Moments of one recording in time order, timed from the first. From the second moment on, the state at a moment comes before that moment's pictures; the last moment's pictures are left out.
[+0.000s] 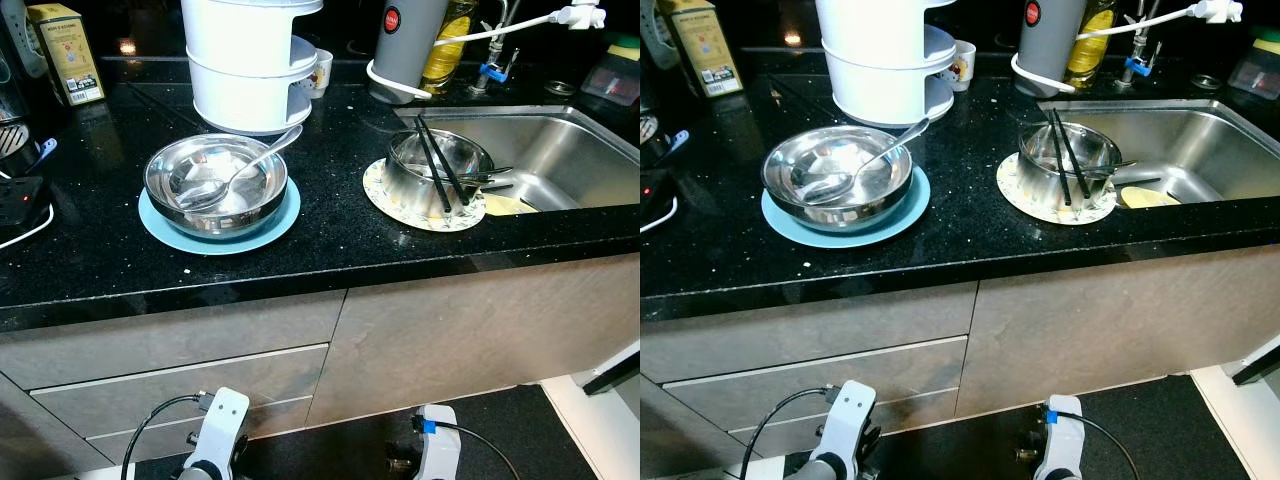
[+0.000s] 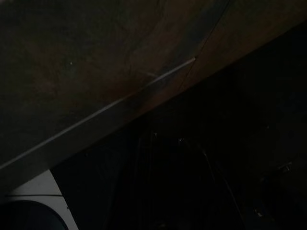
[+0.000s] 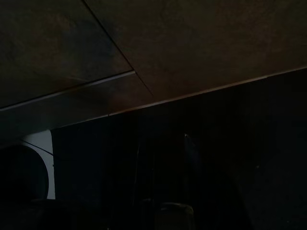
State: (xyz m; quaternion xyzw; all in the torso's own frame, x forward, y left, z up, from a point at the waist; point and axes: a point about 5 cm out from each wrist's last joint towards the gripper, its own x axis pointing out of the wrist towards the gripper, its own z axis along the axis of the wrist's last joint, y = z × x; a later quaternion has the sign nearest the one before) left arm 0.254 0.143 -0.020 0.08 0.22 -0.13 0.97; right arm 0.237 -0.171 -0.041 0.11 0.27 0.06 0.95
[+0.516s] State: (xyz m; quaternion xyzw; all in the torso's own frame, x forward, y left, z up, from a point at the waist) left arm 0.260 0.141 -0.017 0.07 0.21 -0.14 0.96; right arm 0.238 -0.174 -0.041 0.11 0.27 0.04 0.96
